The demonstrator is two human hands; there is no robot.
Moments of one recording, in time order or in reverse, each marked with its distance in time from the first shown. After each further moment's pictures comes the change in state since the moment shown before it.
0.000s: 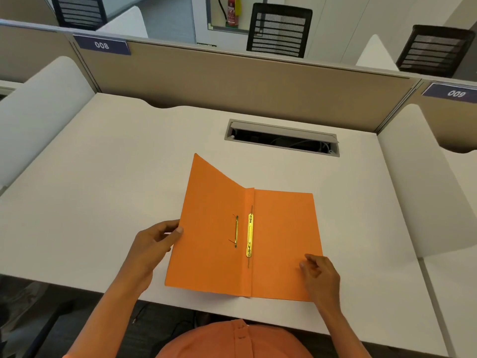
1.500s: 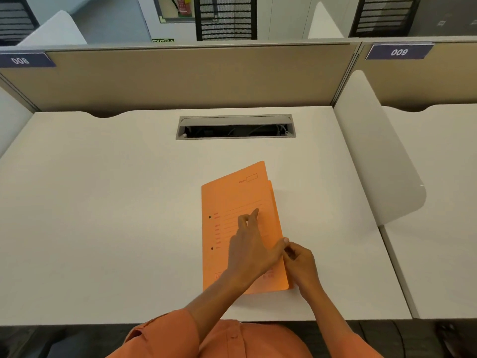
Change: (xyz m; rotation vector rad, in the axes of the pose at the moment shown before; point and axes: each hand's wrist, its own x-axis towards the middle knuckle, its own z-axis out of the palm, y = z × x) left_hand -0.034 0.021 0.316 0.732 -0.167 0.338; right_hand 0.032 0.034 -0.041 0.363 -0.164 0.208
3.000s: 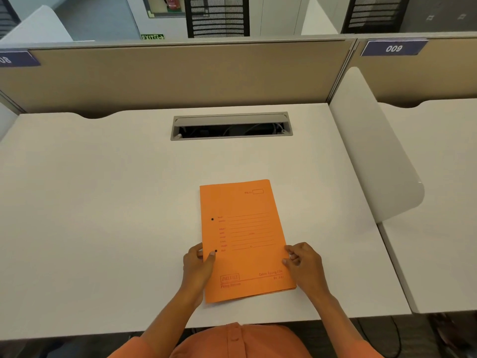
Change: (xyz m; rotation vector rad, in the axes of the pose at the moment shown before) left_hand 0.003 -0.142 -0.018 -0.692 0.004 -0.520; right_hand -0.001 0.009 -0.013 -0.476 0.032 -0.162
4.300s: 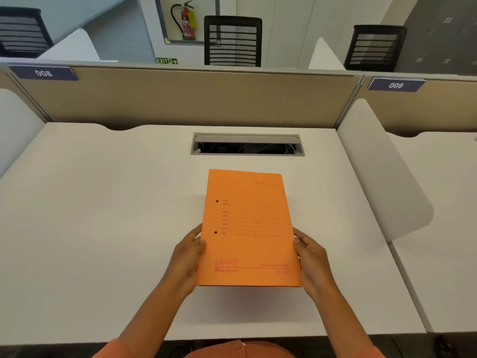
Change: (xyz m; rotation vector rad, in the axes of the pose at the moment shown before) left_hand -0.031 0.089 -0.093 -0.330 -0.200 -0.044; right_hand -0.007 -0.137 -0.019 0.836 0.017 0.360
